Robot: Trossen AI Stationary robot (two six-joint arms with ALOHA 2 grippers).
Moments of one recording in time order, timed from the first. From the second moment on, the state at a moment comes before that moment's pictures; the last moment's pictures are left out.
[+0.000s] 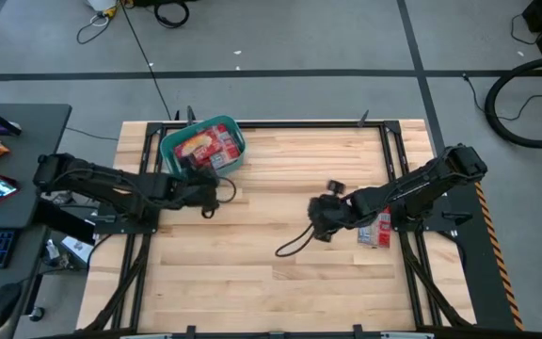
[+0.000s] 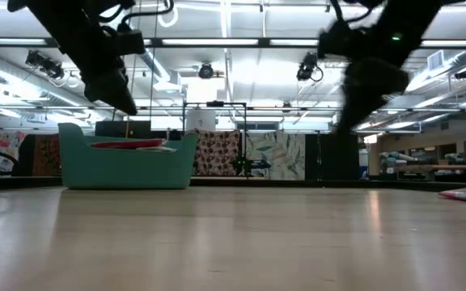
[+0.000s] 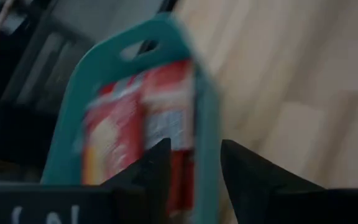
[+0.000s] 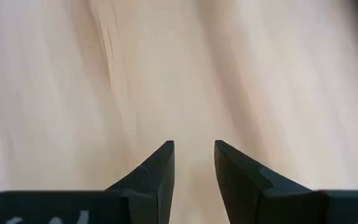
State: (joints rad) left arm -0.08 1.16 0.74 -0.64 -0.83 -0.19; right arm 0.27 1.51 0.93 -0.58 0.54 0.40
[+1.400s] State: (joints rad) left arm -0.13 1.17 0.71 -0.38 -0.37 0.12; right arm 0.19 1.51 0.96 -0.32 0.11 0.30
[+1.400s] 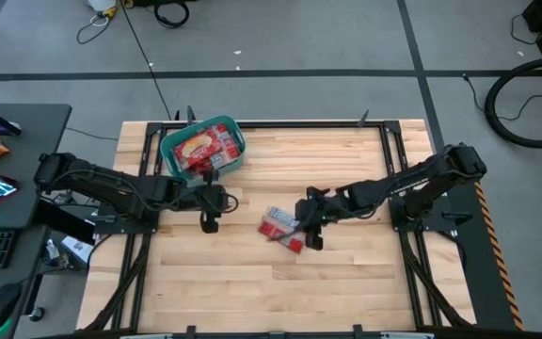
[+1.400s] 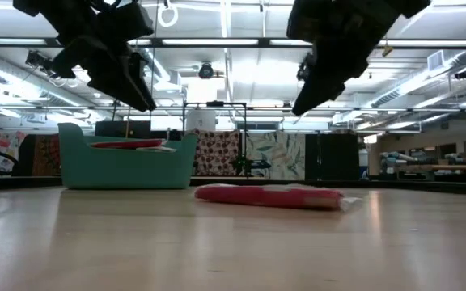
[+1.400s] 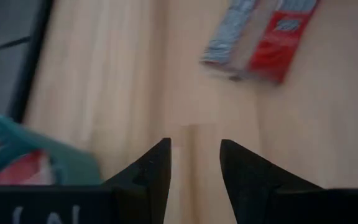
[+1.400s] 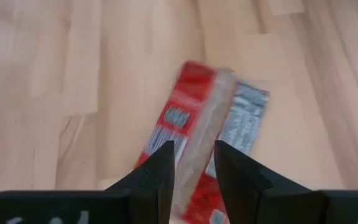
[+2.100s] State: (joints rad) left arm -0.26 1.61 0.71 0.13 -0.27 0.28; right arm 0.30 1.54 0.96 -0.36 0.41 0.33
